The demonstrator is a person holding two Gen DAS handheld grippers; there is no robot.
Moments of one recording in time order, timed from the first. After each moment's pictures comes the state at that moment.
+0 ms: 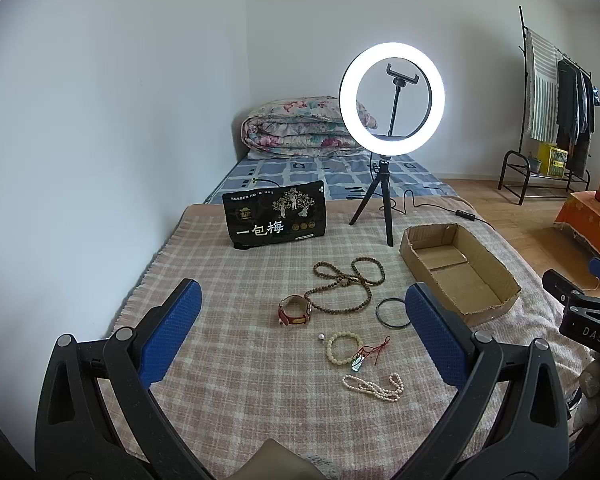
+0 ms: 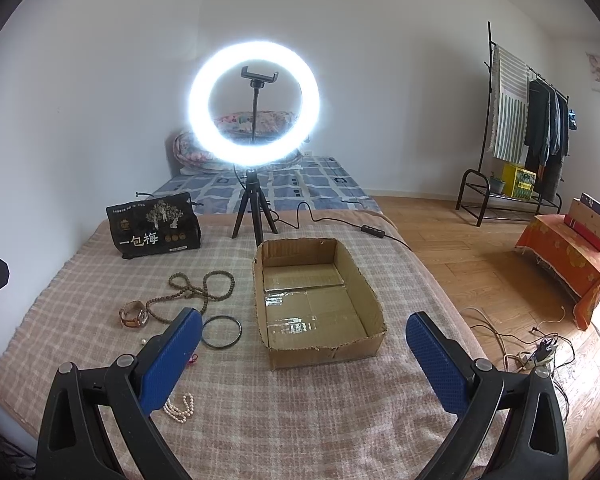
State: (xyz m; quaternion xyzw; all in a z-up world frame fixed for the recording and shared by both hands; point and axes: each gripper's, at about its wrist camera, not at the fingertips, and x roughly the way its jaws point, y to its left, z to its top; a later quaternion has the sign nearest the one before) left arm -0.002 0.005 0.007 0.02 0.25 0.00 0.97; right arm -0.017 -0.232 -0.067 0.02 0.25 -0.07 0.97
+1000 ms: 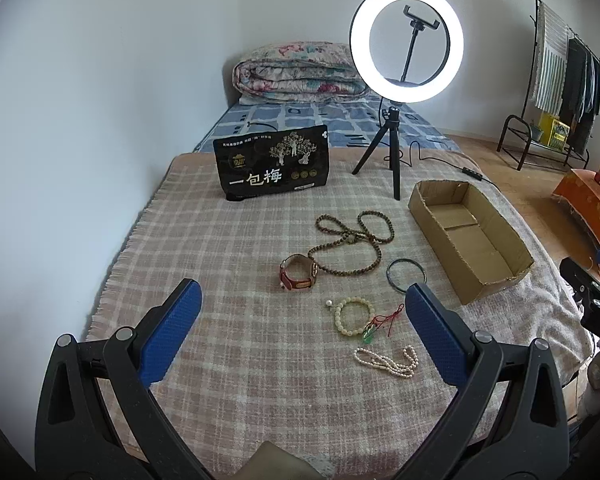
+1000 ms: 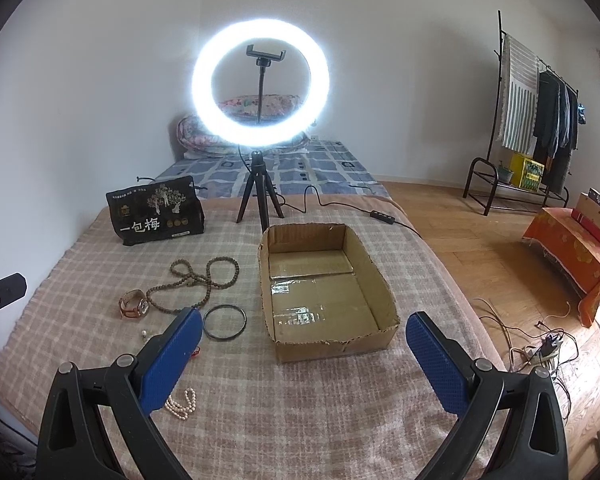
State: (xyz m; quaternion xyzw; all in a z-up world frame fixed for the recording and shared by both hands) left arm 0.051 0.027 -0.029 0.01 0.35 -0.01 0.94; right arm 0.006 -0.230 -0.078 0.02 0.29 -0.06 0.96
